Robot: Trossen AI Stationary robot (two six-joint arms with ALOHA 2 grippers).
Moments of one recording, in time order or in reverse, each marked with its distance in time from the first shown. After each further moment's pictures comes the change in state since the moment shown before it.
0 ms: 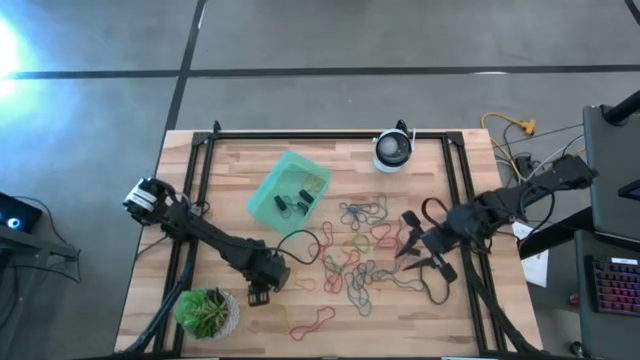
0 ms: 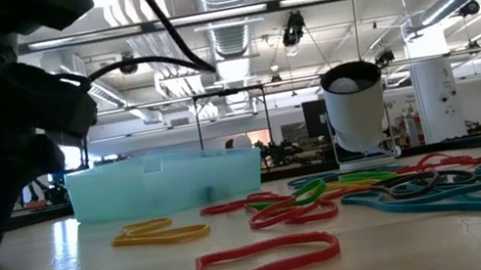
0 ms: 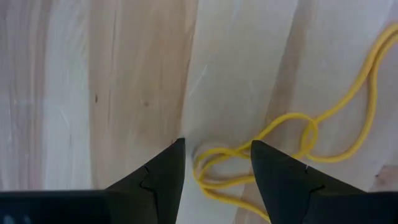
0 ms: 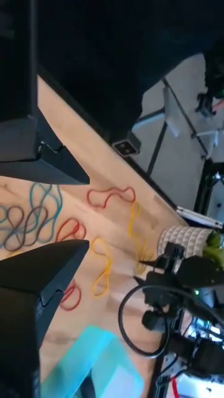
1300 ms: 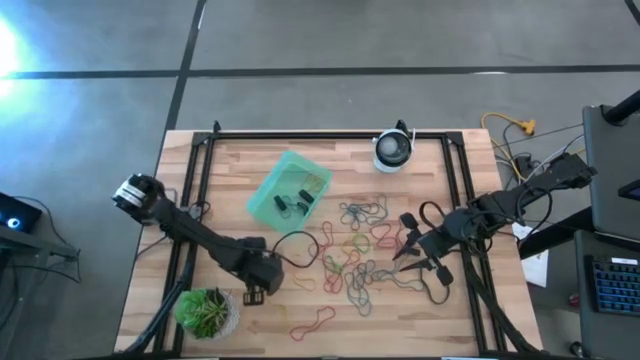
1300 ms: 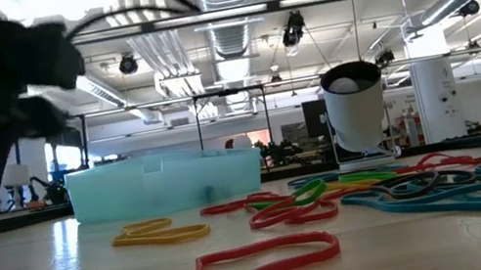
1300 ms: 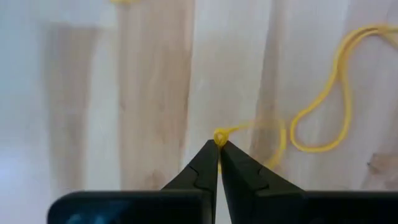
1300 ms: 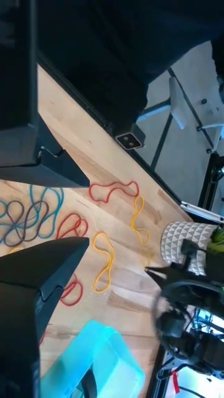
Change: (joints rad) left arm -0.047 -0.101 0.023 -0.058 -0.146 0.057; right arm 0.024 0.038 -0.001 0.021 0.056 -0.009
